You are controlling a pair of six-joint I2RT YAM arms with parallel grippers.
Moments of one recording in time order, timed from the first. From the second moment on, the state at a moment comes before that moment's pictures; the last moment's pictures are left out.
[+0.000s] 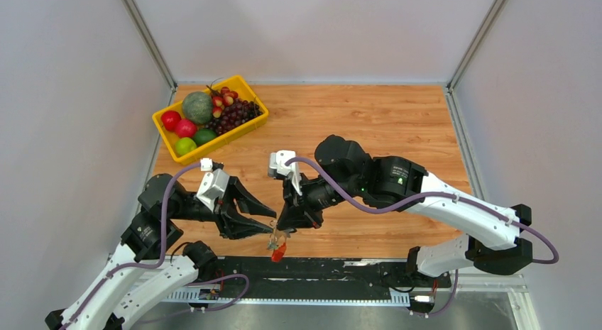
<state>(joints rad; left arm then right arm) -0.71 0.50 0.84 -0.24 0.93 -0.28 1.25 1.34 1.64 -0.79 -0.48 0.11</state>
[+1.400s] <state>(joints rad) -0.71 0.54 0.84 -0.21 0.93 -0.28 1.25 1.34 1.64 -0.81 -0.47 0.08</state>
